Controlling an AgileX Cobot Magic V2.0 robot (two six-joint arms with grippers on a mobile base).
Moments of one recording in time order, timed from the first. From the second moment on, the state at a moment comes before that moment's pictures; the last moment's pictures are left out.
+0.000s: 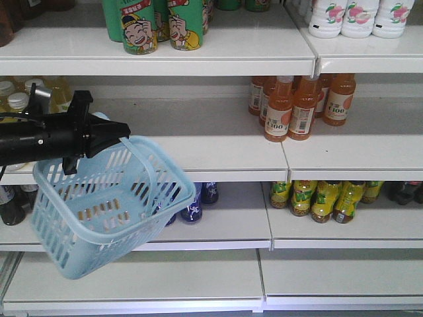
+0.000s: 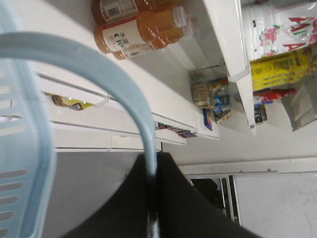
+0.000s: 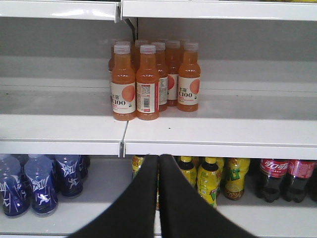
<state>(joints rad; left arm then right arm) 0.05 1.76 -1.07 -1.67 0.98 0.76 -0.02 -0.01 0.03 0.00 0.15 -0.05</state>
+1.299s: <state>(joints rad) 0.07 1.35 -0.79 -1.30 1.18 0.88 -0.02 -0.01 0.03 0.00 0.15 -0.05</state>
